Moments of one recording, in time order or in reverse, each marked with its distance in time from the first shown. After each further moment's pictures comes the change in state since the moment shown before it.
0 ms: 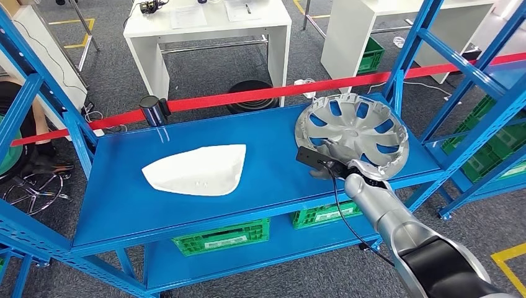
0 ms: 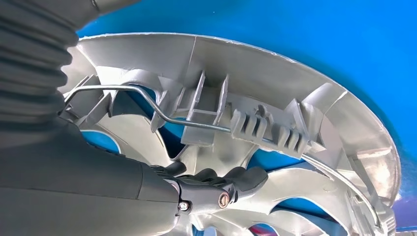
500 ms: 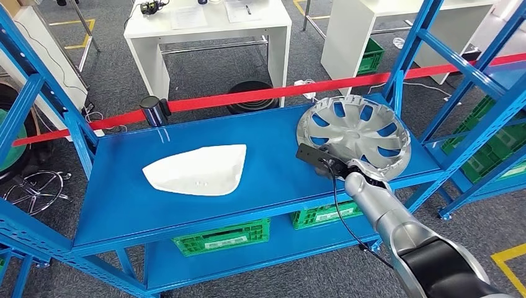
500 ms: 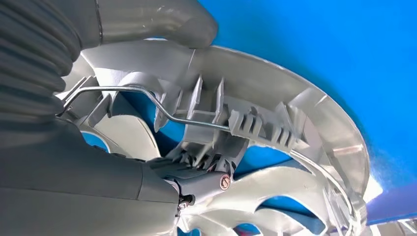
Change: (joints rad) left arm 0.000 0.000 0.011 0.000 -0.004 0.000 0.005; right arm 0.002 0.001 -0.025 -0.002 -0.039 0.015 -0.020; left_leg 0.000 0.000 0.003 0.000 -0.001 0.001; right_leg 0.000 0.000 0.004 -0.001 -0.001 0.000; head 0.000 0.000
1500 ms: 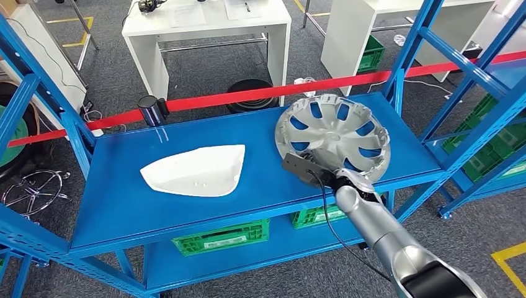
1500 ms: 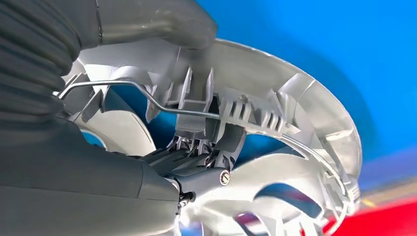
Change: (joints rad) left arm 0.007 0.000 0.025 0.000 -0.020 0.005 -0.006; right arm 0.158 0.017 0.030 -0.376 -0.035 -0.029 0.007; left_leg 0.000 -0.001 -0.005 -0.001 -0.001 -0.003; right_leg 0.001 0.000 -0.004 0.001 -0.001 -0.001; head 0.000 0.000
